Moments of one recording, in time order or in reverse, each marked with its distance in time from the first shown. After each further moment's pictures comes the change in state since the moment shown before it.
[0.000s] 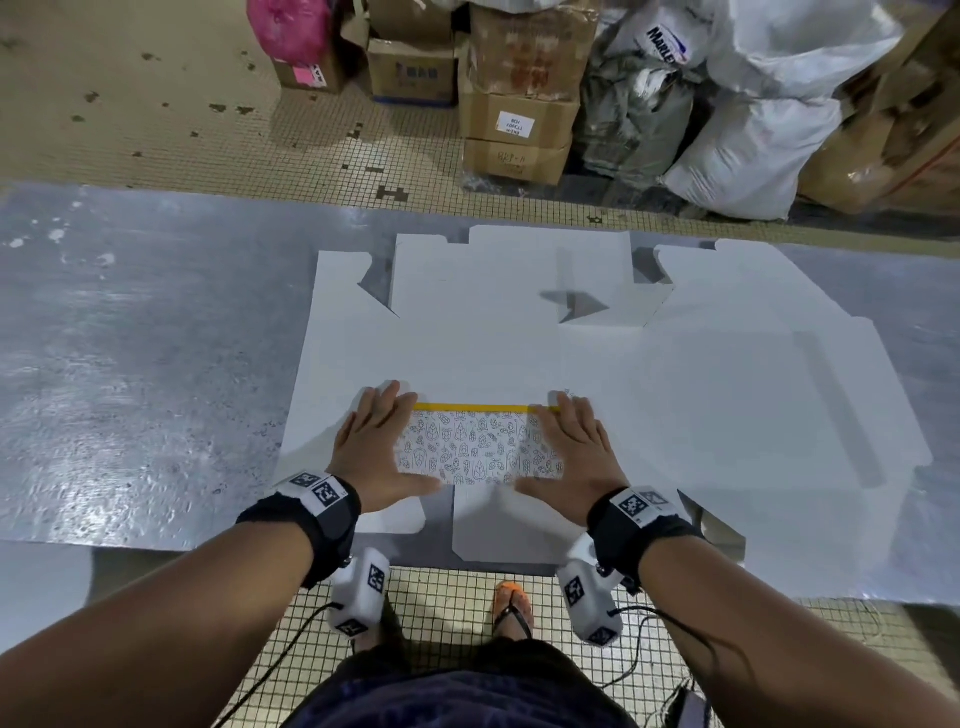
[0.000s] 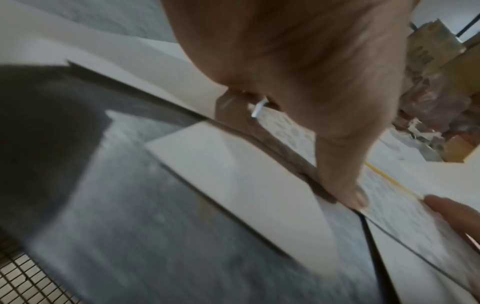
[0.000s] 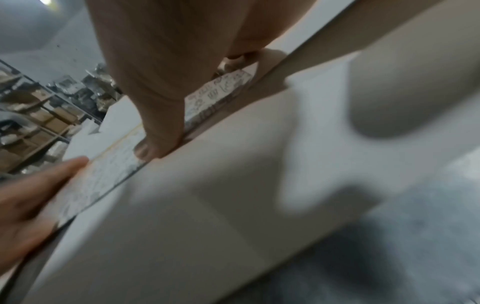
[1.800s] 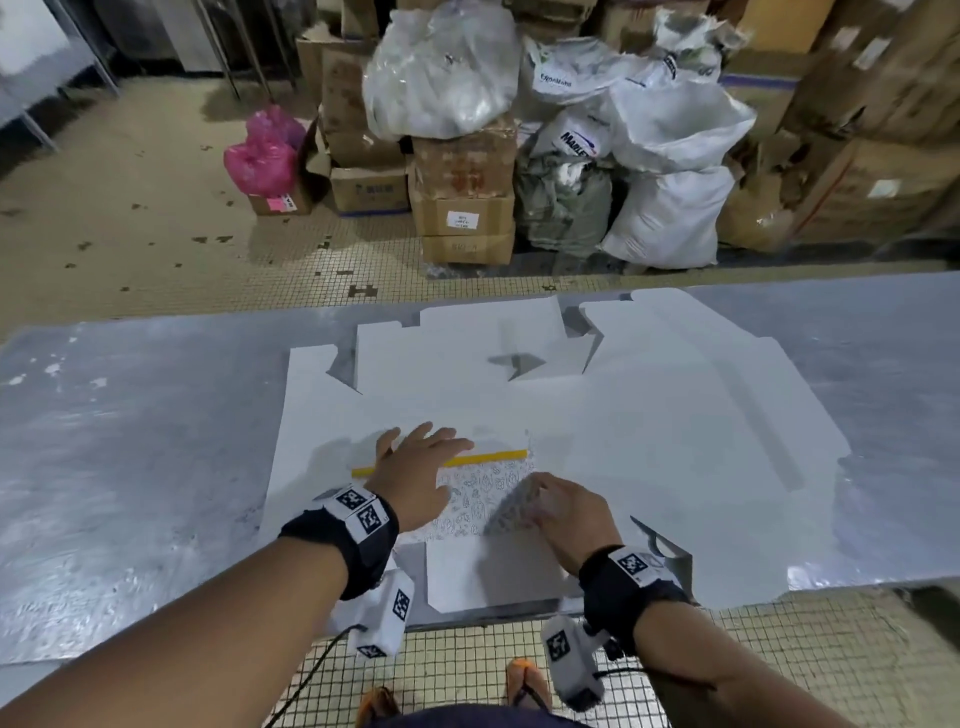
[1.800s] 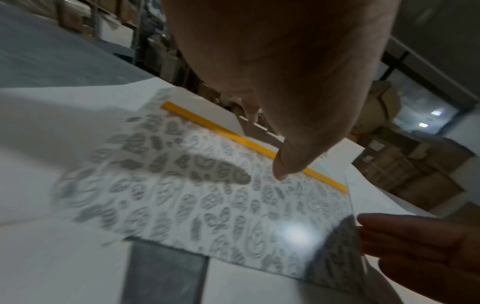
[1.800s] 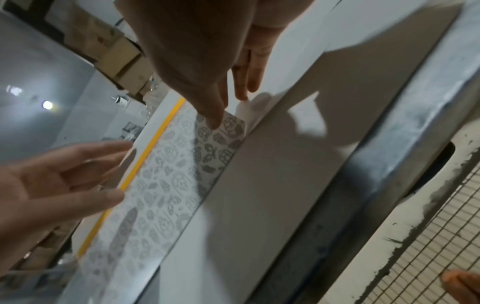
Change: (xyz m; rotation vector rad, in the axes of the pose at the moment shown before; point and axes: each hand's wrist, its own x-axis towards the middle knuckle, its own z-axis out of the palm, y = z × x) left_hand 0.001 0.107 -0.039 0.217 0.020 0.285; right_hand -0.053 -0.003 -0.019 0.328 0.299 0.140
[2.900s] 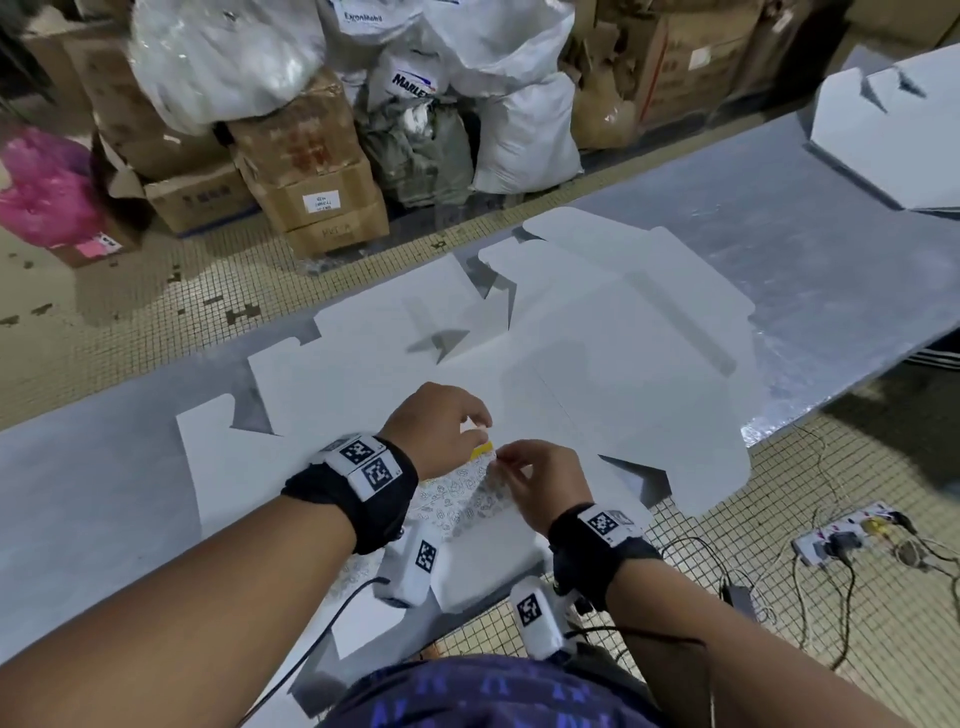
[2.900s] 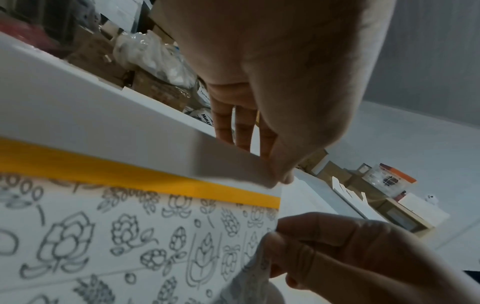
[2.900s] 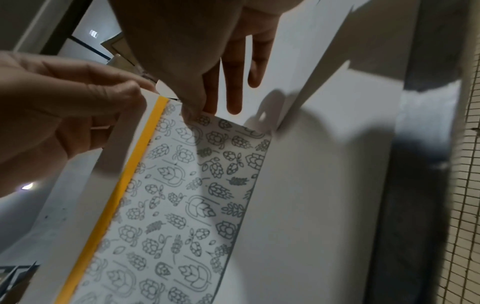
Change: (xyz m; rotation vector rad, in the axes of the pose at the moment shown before) left_hand 0.064 0.057 -0.034 -0.128 -0.080 0.348; right_hand -0.004 -0.013 0.038 0.341 0.444 0.178
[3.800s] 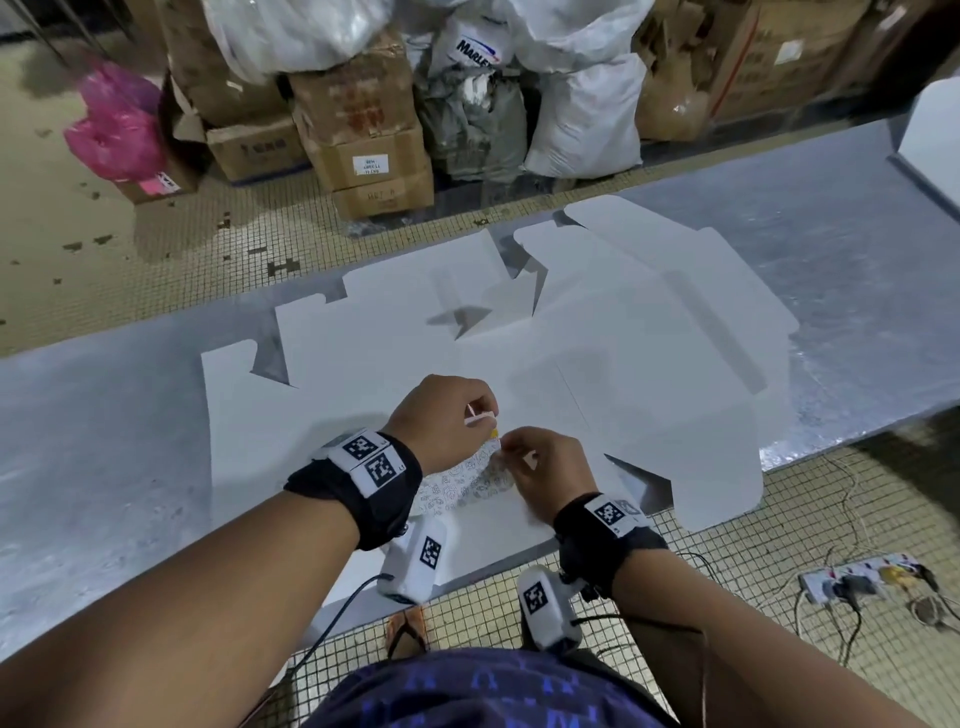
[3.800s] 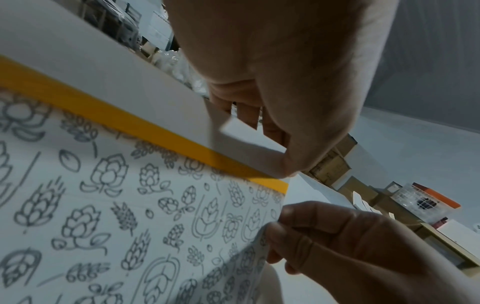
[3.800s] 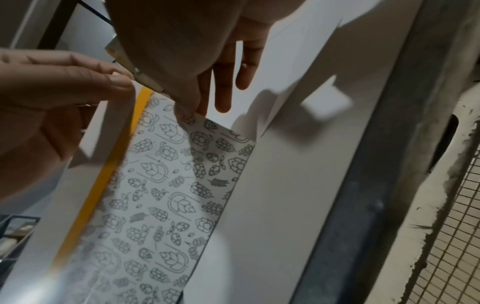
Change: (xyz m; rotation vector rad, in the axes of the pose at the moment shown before) left_hand -0.017 0.008 0.018 -0.139 0.101 -0.122; right_hand 0.007 0.010 -0.015 -0.043 -0.139 -0.175
